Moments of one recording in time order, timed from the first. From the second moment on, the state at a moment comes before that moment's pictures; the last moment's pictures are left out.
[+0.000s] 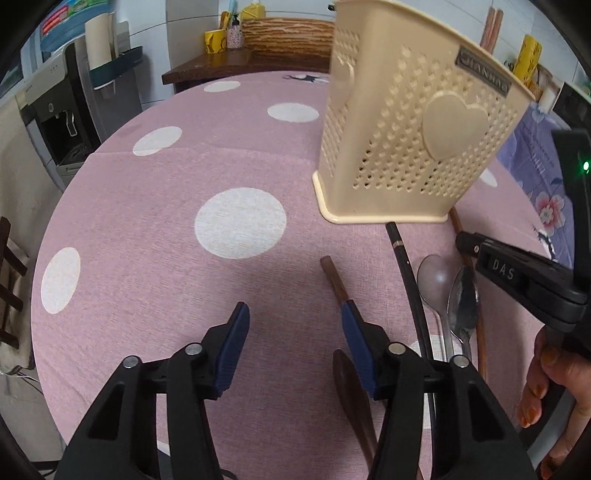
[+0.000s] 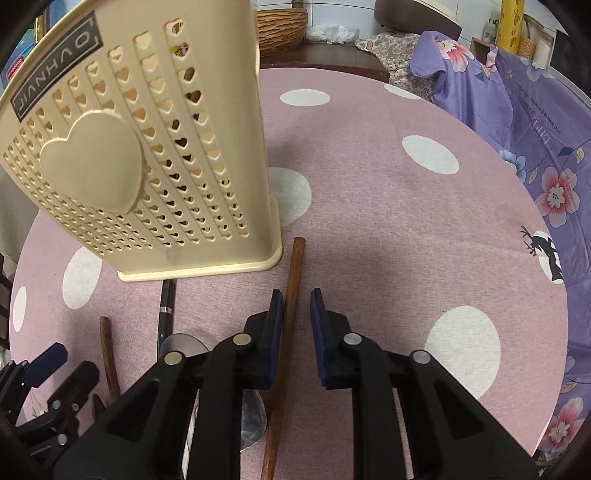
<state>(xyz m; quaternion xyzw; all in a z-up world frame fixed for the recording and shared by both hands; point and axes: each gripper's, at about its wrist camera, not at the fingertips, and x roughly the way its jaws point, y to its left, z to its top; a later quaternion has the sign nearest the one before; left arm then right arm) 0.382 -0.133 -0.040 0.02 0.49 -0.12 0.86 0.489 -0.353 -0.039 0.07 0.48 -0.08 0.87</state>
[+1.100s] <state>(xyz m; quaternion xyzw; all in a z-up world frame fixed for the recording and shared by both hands) 0.386 -0.167 -0.039 0.01 0.51 -0.11 0.85 0.496 -0.359 -0.039 0.10 0.48 -0.08 0.87</state>
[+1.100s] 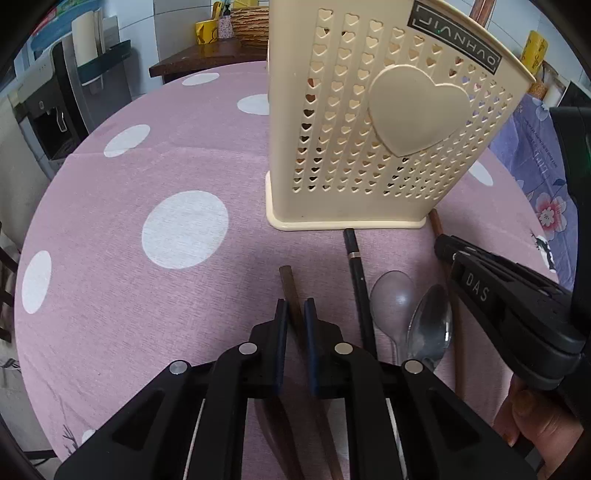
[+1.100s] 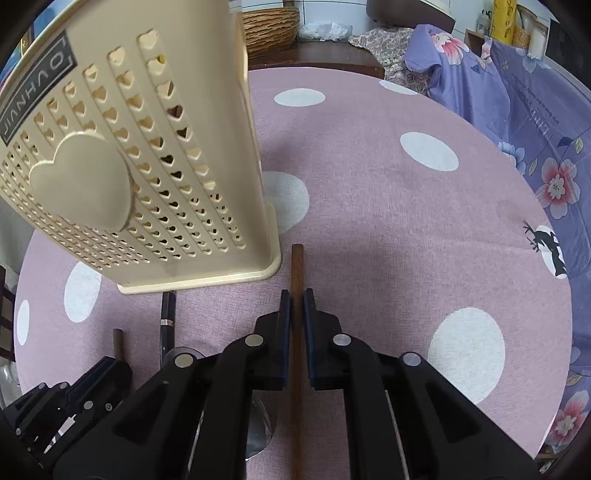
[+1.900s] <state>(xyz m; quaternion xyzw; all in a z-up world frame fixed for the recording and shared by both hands) 0.345 -0.163 0.073 -0.04 0.39 -0.23 0.89 0.423 -0.401 0.072 0.11 0.35 -0.01 0.93</state>
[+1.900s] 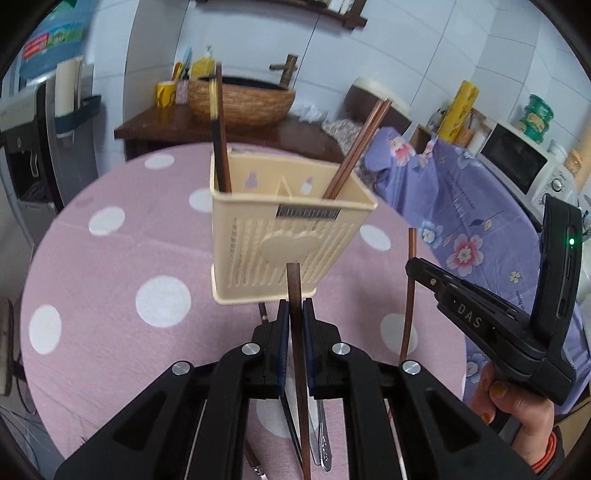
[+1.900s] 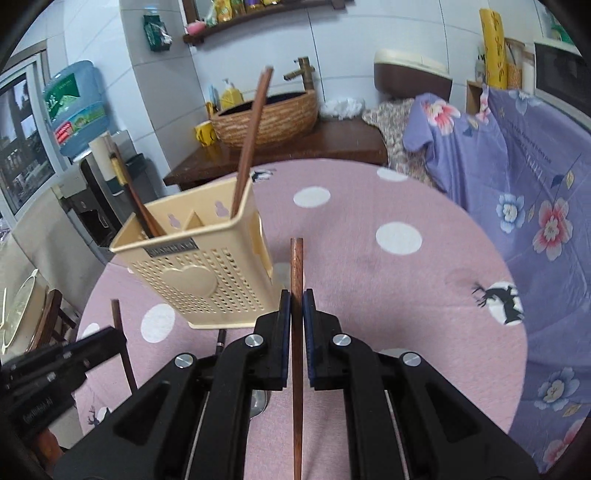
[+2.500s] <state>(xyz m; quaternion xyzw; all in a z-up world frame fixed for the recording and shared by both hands) 0.334 -0.132 0.127 -0.02 0.33 -0.22 0.92 0.379 -0.416 0.133 0.10 0.33 0.02 0.94</state>
